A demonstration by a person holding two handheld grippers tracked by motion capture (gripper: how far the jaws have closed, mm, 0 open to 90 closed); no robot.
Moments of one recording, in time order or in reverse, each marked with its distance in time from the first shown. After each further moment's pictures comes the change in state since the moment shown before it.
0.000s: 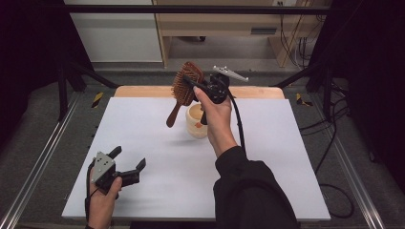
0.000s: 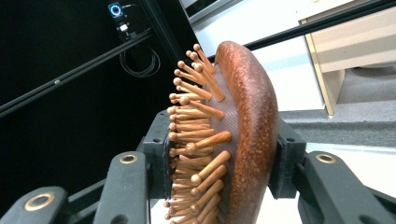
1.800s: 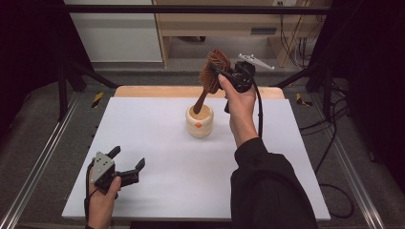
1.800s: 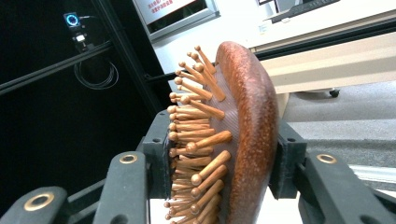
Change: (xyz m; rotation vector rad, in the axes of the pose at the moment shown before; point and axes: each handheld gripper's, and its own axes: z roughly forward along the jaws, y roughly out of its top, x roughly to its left) left arm 0.001 0.000 -0.001 -0.005 0.013 0.003; right arm -0.041 0.044 -0.031 -0.050 -0.157 -0.086
